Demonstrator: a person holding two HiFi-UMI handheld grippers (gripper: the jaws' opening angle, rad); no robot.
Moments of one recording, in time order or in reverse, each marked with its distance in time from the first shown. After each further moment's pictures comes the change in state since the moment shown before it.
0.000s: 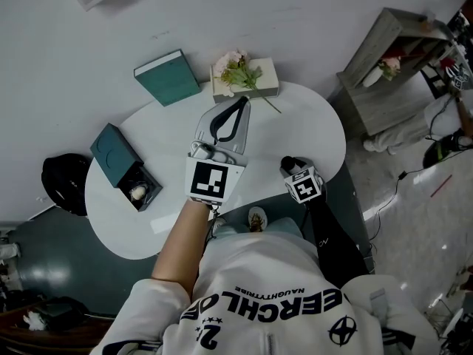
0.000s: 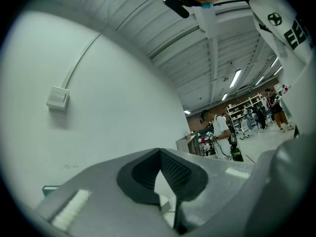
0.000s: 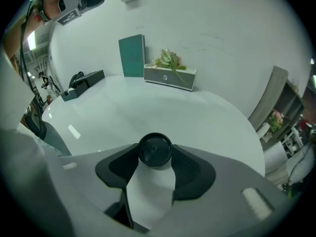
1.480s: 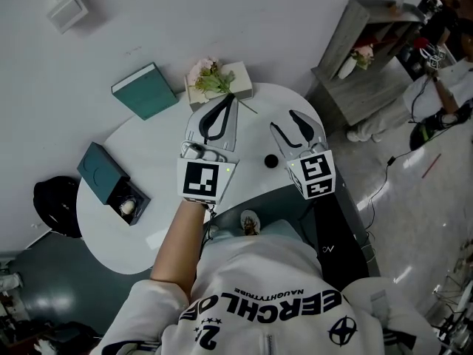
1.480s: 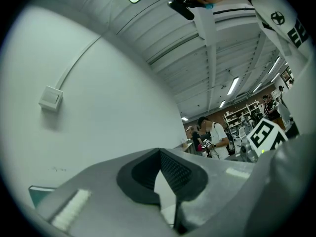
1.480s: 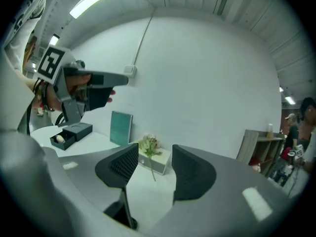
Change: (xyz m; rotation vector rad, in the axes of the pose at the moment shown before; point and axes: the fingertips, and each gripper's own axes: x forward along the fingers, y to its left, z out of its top) left arm 0.017 -0.025 0.022 -0.029 -0.081 -0.035; right arm -0.187 -0.043 0.182 -0.071 -0.657 -0.224
